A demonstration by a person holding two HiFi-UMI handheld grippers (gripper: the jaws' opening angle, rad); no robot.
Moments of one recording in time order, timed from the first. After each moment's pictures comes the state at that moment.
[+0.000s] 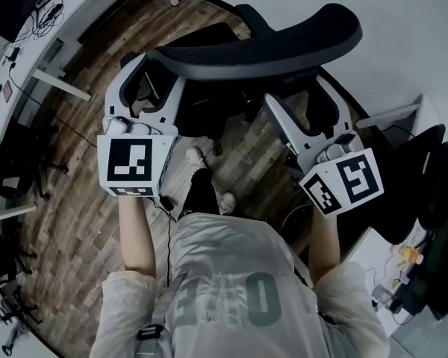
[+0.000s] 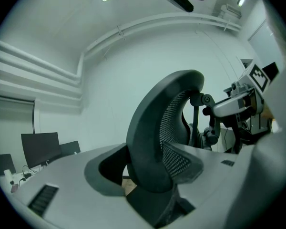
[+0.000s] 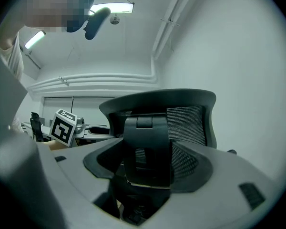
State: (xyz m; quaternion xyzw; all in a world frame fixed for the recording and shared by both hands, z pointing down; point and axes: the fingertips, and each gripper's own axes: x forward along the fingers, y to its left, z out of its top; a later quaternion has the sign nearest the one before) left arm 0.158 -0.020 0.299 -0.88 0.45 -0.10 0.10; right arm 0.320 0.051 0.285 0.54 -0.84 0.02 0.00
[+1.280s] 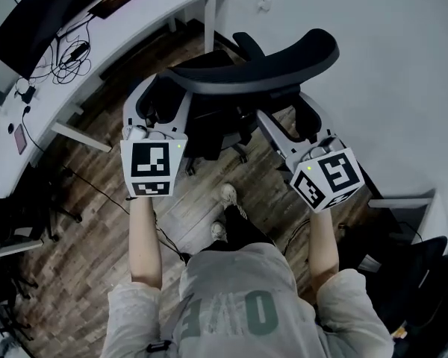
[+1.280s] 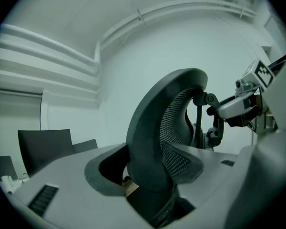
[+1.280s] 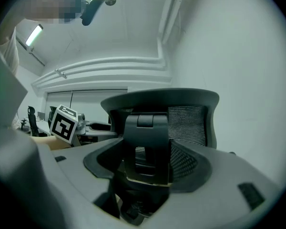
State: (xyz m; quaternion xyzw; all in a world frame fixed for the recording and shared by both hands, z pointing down) left arm 0.007 -0.399 0.309 -0.84 0.53 -0.10 0.09; right arm 0.176 -0.345 0.298 0.48 -0.88 0.01 0.03
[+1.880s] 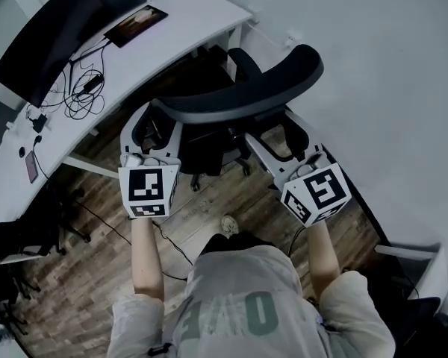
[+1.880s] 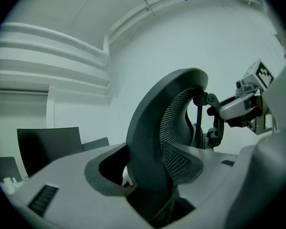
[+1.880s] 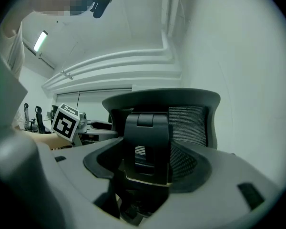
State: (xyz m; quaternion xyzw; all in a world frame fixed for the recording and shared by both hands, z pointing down) left arm -0.044 -0.553 0.312 -0.80 0.58 -0.11 0.09; right arm 0.132 -0.522 0.303 0.41 -0.91 0.00 0.02
